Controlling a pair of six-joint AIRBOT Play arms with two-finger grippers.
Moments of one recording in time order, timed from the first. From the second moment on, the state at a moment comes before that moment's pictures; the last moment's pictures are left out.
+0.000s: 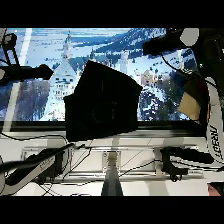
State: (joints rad) left arm 0.16 -1.06 1.06 1.16 -0.95 -1.24; right arm 0.28 -1.40 1.69 -1.57 1.21 1.51
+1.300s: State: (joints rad) left arm 0.32 -1.01 0.79 1.31 -1.42 -1.16; right arm 0.17 -1.38 0.59 -0.78 1.17 1.15
